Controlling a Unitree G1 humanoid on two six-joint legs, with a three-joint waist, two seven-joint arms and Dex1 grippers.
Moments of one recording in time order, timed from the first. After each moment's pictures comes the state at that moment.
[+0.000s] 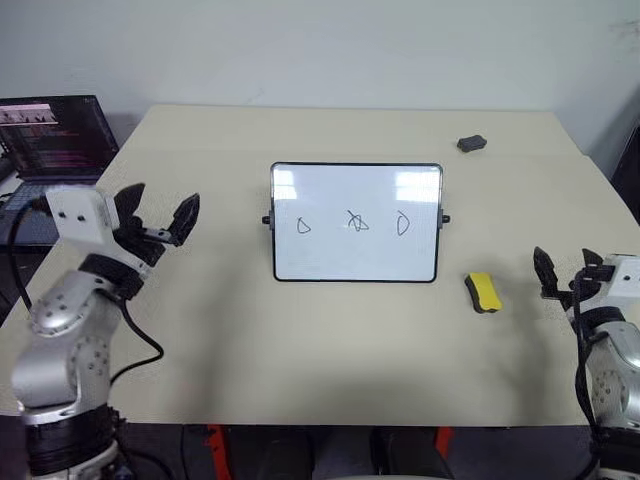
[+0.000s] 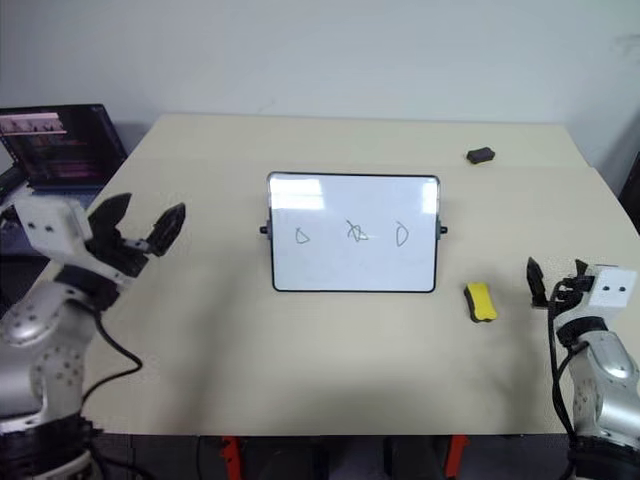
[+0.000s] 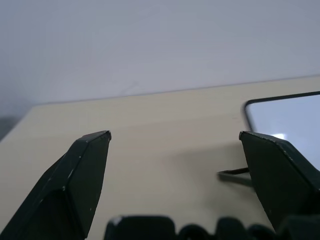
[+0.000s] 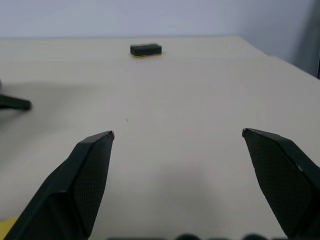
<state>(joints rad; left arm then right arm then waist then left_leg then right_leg) -0.21 0.61 0.45 -0.32 -0.58 0.49 -0.42 -0.02 -0.46 -0.43 -0.04 0.44 0.15 0.29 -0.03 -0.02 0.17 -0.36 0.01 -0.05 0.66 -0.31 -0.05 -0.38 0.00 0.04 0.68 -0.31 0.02</state>
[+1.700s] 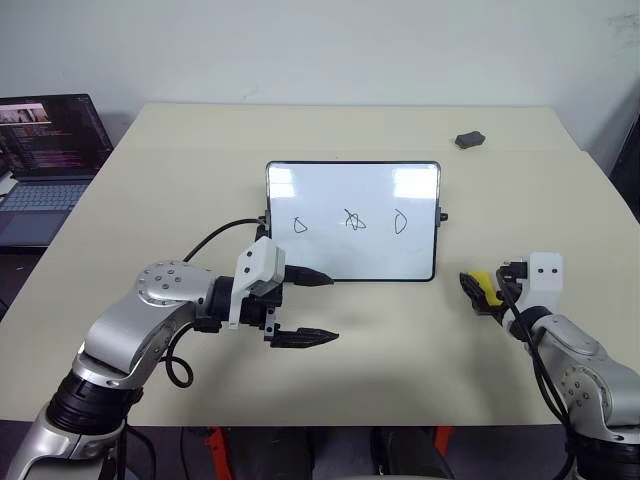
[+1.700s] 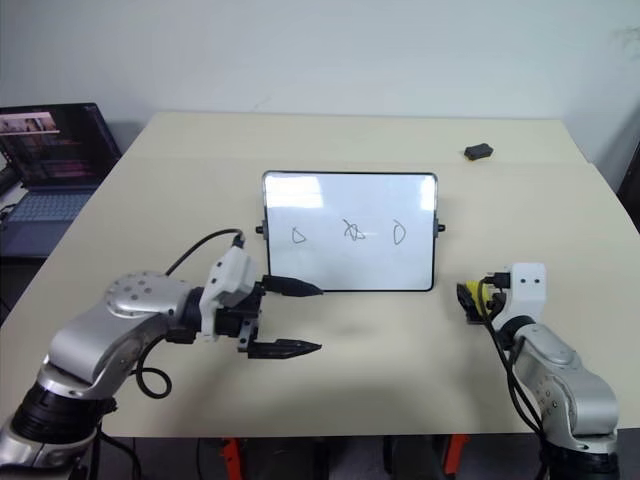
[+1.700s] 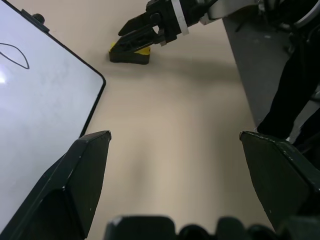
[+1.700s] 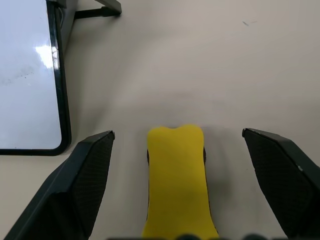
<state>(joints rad) -0.35 0.80 -0.13 -0.39 -0.55 0.53 -1.15 -0.04 -0.39 -0.24 -0.42 0.51 0.84 0.08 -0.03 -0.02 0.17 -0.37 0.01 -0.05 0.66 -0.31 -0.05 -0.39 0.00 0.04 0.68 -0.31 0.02</state>
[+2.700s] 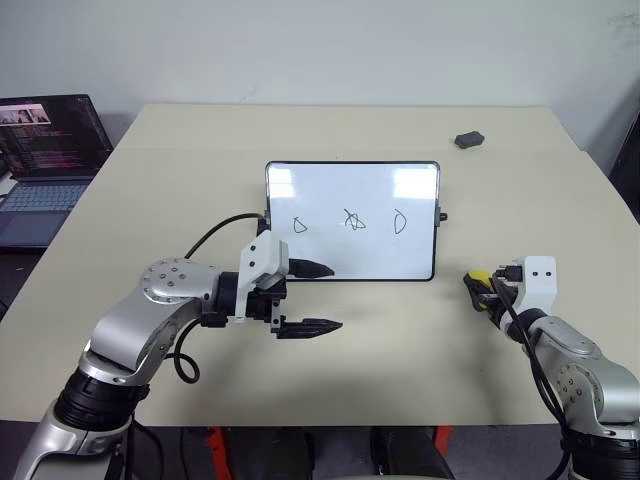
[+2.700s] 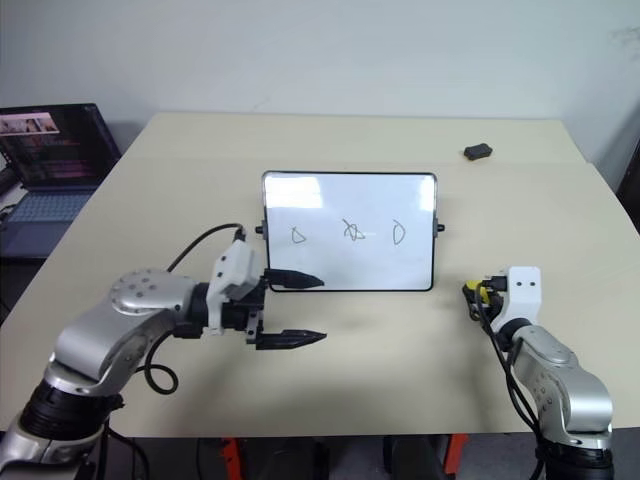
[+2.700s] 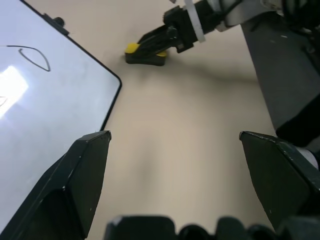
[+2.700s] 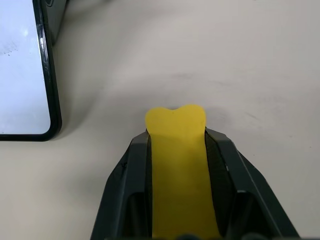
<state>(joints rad) -0.36 0.76 -0.12 -0.39 -0.54 0.56 -1.07 -0.05 -0.38 -0.24 -0.38 0.46 0.84 0.13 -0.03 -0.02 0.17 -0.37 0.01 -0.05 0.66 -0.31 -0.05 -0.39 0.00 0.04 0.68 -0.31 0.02</state>
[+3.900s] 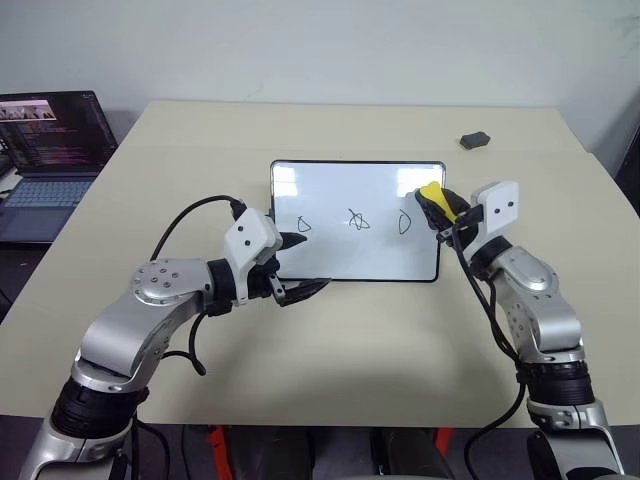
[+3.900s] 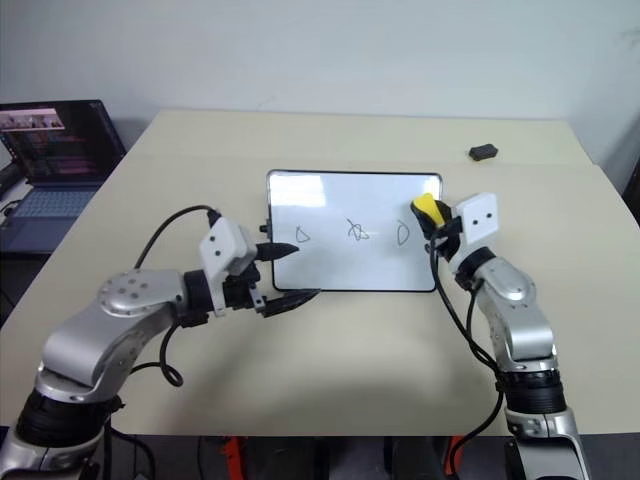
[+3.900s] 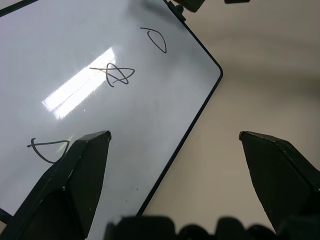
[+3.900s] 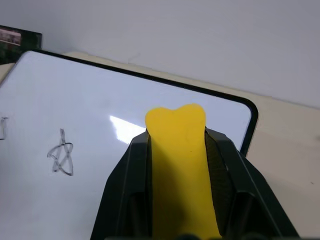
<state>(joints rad) -0.35 0.74 -0.05 -0.46 -0.48 0.67 -0.76 -0.42 -0.34 -0.03 -0.05 0.21 0.22 0.39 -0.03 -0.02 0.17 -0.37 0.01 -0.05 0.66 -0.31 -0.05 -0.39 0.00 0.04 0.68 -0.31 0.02</state>
